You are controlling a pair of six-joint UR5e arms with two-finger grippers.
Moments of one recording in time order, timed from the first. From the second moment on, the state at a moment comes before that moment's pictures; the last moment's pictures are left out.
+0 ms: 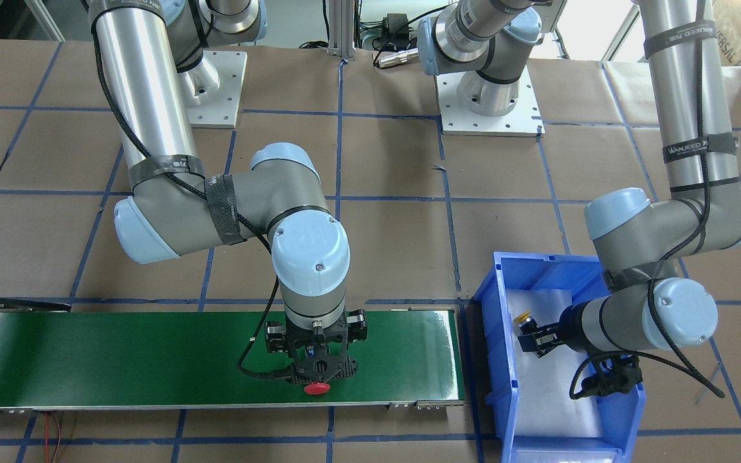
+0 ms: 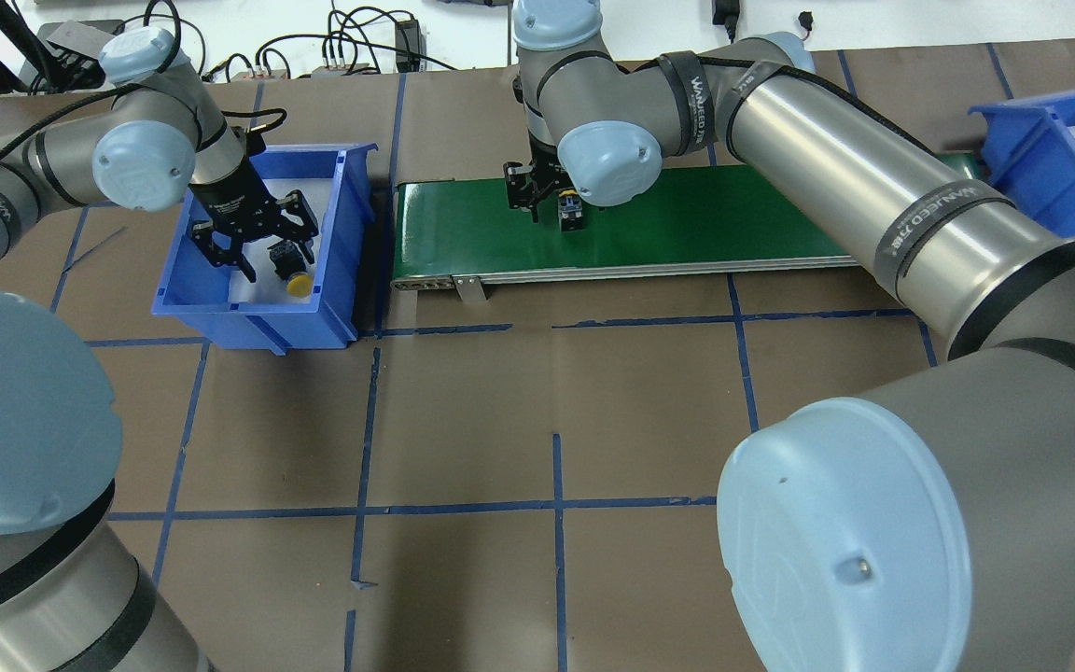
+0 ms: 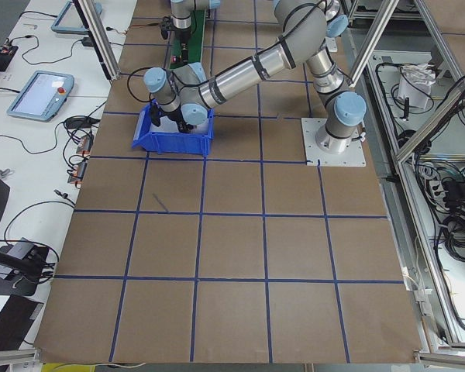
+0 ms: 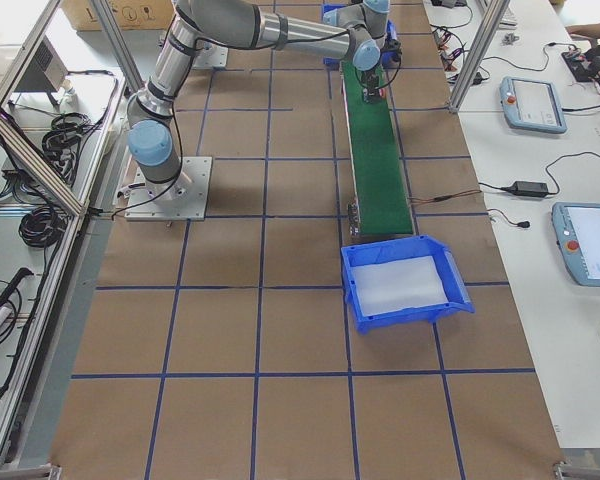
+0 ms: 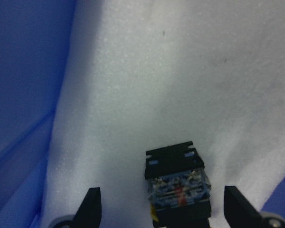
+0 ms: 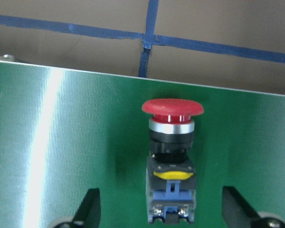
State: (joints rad) left arm -1.36 -2.17 -1.48 -1.29 1.53 -0.08; right arm 1.89 -0.90 1.27 -1.99 -1.61 0.18
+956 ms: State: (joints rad) left arm -1.36 -2.06 -1.46 -1.32 1.55 -0.07; right arm 1.85 -0.97 1.26 -1.87 -1.63 0.04
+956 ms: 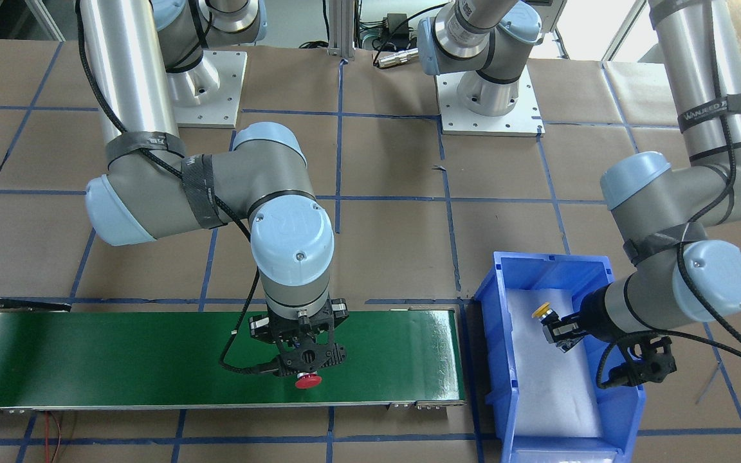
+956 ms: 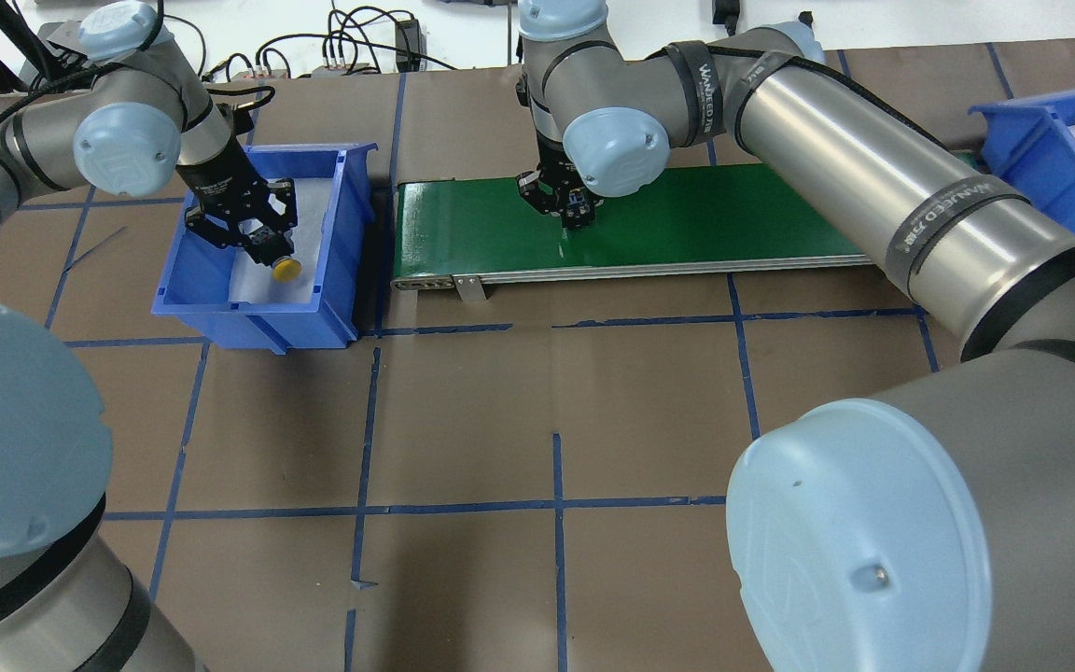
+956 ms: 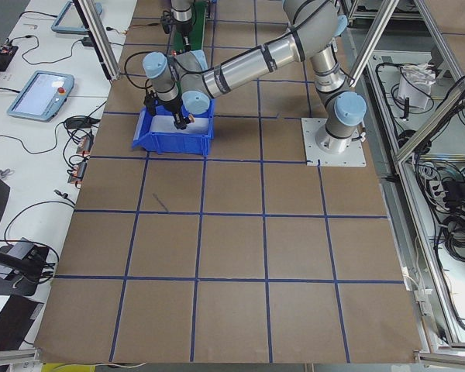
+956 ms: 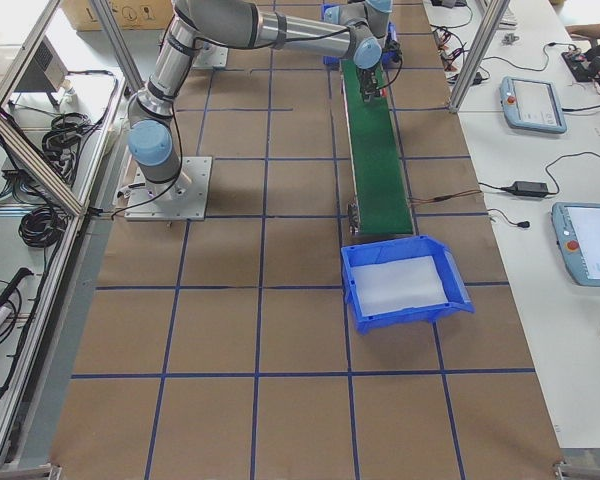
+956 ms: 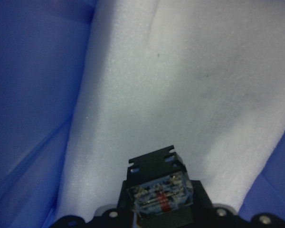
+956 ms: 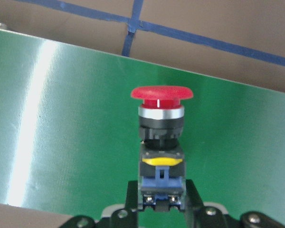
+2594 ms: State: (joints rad) left arm -1.66 -2.00 -1.30 -1.30 1.54 -0.28; right arm 1.10 -1.37 1.45 -1.57 -1.67 -0.73
